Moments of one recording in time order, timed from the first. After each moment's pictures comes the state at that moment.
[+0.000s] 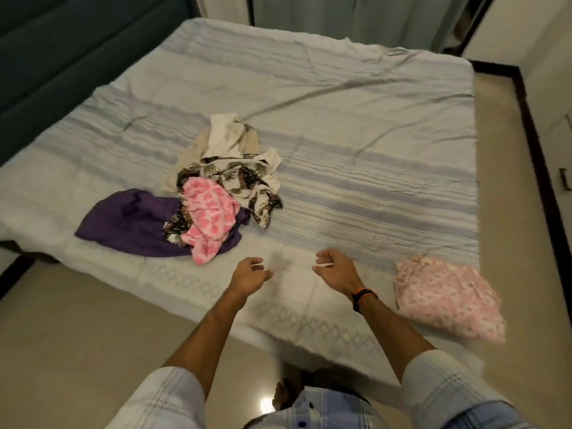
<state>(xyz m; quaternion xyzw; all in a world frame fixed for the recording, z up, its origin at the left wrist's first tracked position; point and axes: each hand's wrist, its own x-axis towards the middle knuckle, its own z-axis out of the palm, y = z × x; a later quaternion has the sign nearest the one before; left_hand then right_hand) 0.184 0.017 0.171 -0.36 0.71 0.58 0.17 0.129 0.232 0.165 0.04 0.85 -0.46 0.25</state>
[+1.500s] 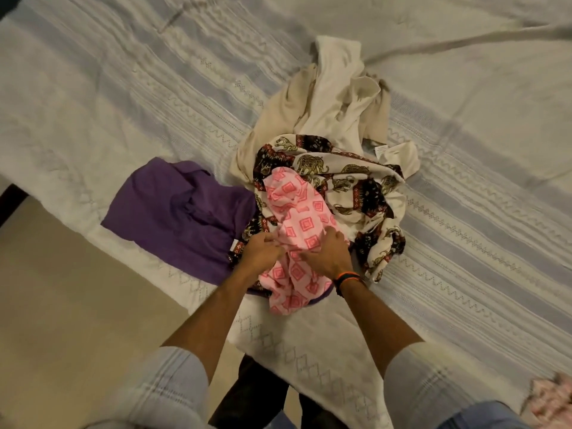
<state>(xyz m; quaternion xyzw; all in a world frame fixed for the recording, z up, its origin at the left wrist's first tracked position) -0.026 -0.326 0.042 -0.45 0.63 0.59 0.24 -0.096 -0.178 0.035 -0.01 0.89 -0.22 0.41</state>
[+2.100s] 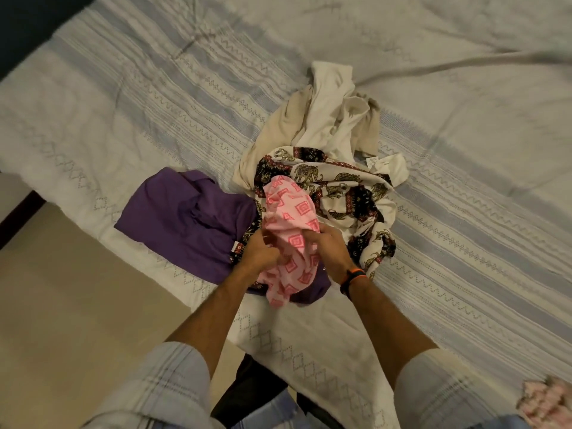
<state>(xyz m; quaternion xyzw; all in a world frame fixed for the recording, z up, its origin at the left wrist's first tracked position) -0.019 -0.319 0.082 -0.43 0.63 0.62 0.20 -0.096 -0.176 0.088 0.10 0.70 -0.57 0.42</state>
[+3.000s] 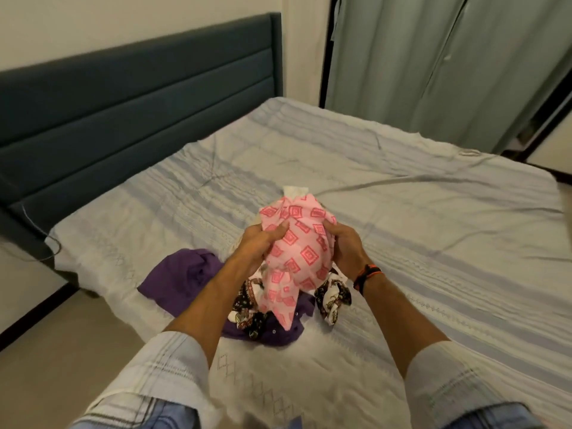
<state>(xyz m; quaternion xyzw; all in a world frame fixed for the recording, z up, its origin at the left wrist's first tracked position) 0.016 -0.232 0.312 -0.27 0.57 0.78 -0.01 -0.068 -0.061 0.299 0.02 0.59 -0.75 0.30</state>
